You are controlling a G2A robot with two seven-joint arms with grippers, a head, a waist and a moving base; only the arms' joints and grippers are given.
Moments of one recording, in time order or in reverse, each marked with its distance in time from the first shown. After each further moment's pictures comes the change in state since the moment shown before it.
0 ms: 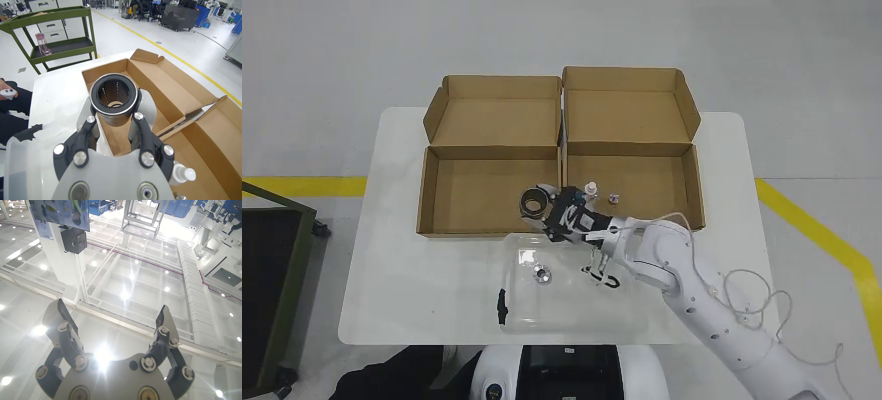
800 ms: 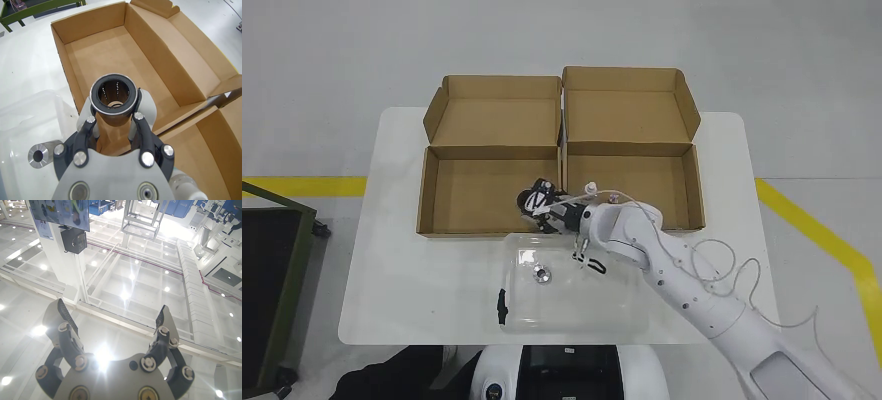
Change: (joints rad) left arm 0.000 0.000 0.000 0.000 0.000 0.000 0.000; right arm 0.180 -0.089 -0.137 0.242 0.006 0.040 0.198
